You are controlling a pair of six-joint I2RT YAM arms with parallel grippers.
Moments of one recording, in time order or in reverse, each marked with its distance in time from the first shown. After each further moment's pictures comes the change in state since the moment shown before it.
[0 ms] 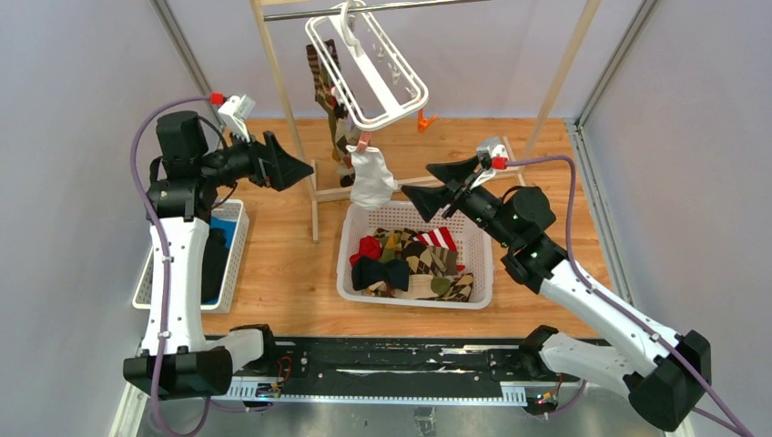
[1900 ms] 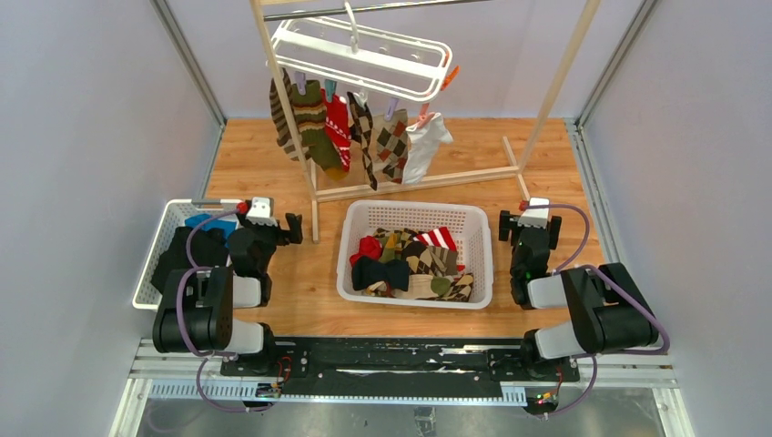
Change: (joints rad) left arm 0.012 0.240 -1.343 1.841 -0.719 0.150; right arm -0.522 0.393 -0.662 0.578 0.770 -0.432
